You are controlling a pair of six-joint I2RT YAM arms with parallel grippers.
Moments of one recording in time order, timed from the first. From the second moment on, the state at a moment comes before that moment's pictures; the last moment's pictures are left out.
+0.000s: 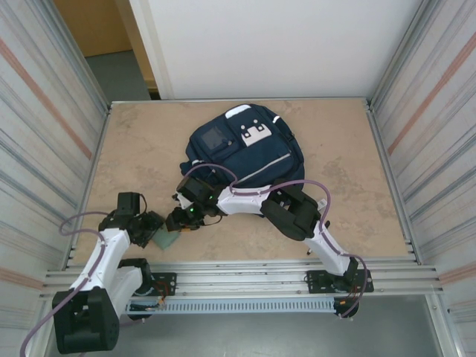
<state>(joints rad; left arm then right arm) 0.05 0.87 0.38 -0.72 0.12 -0.83 1.11 2.27 1.57 -0.16 -0.57 0.91</state>
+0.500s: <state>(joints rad) 0.05 0.88 0.39 -0.72 0.10 -0.79 1.11 2.29 1.55 -0.06 -0.63 1.06</state>
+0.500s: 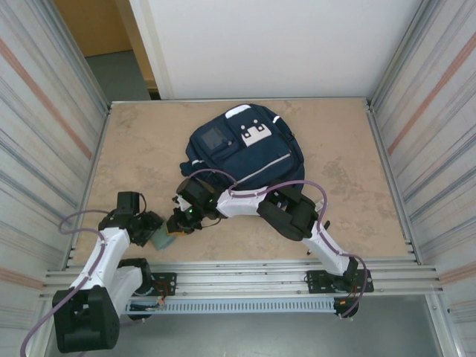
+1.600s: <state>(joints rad) -0.60 1.39 1.23 -0.74 0.20 -0.26 0.57 1.37 0.98 -0.32 -0.44 0.77</state>
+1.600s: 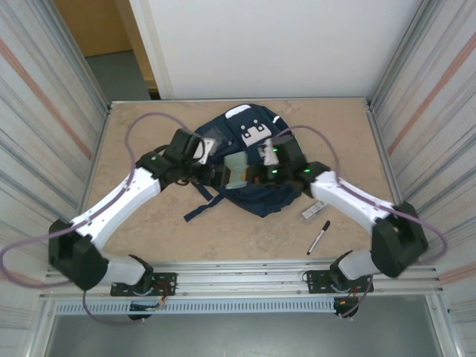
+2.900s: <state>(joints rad) -0.81 1.93 2.04 -1.15 -0.31 -0.08 0.28 0.99 0.87 -0.67 -0.41 0.77</state>
